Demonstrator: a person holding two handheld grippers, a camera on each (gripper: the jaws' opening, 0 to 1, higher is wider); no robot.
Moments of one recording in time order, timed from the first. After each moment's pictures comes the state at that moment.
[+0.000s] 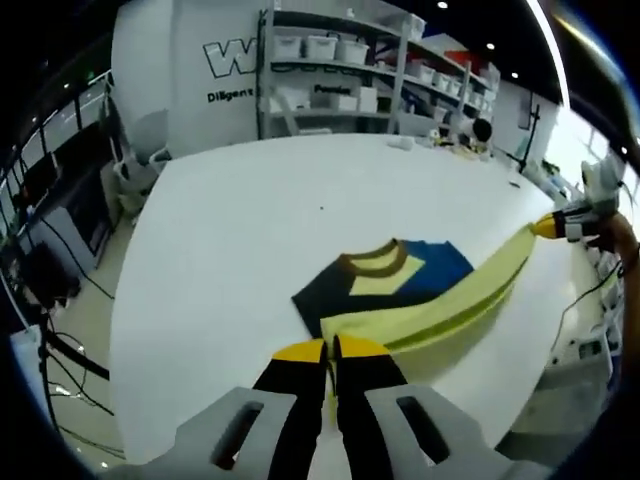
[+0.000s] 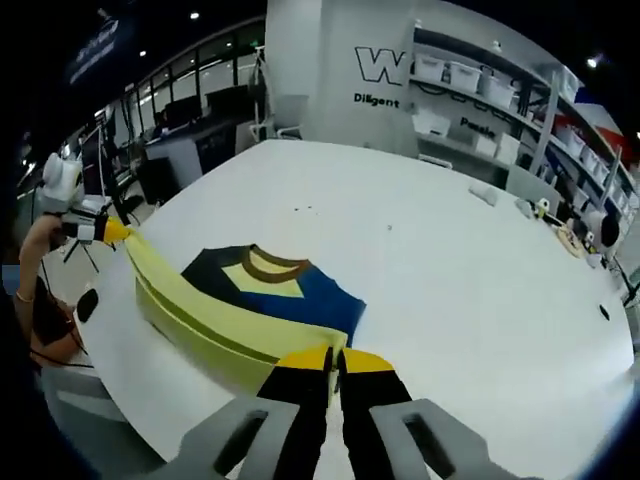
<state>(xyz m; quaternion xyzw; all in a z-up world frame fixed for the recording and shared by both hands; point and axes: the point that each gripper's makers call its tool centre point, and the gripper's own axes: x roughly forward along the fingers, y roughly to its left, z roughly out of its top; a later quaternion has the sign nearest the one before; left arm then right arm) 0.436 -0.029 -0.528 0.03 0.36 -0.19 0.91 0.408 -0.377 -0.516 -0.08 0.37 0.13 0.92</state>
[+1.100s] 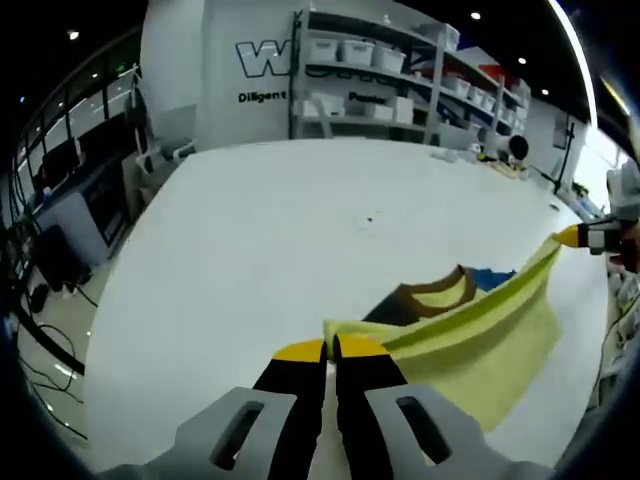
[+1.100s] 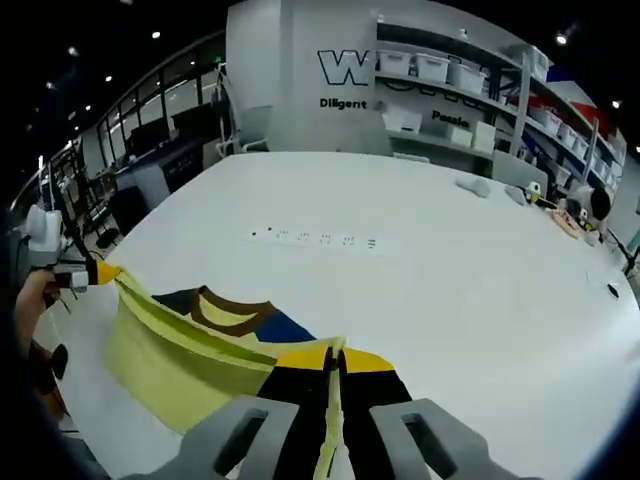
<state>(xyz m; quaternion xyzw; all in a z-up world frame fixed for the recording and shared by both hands) 0.530 -0.023 -0.596 0.01 0.34 -0.13 0.93 0.512 -0.383 -0.568 -0.03 0.36 0.08 0.93</state>
